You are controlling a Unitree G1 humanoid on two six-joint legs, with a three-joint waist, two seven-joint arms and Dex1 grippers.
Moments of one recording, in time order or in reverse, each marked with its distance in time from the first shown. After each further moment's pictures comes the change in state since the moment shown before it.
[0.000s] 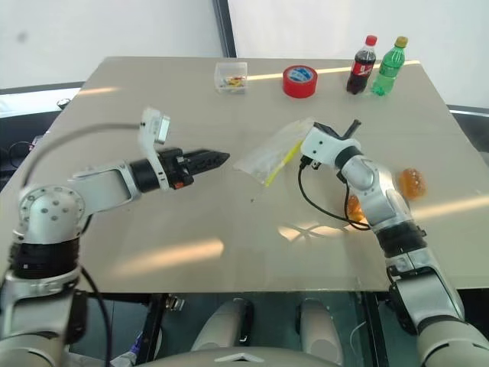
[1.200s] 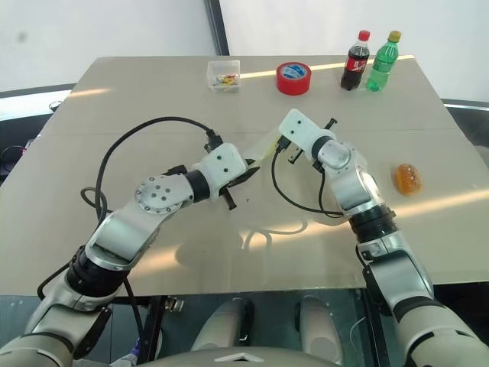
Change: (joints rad) left arm -0.016 -0.245 -0.318 -0.019 0.826 -0.196 -0.163; right arm -0.108 0.154 0.028 -0.073 0.076 0.383 0.114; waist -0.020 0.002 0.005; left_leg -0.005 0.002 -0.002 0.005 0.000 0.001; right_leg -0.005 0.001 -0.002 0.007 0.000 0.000
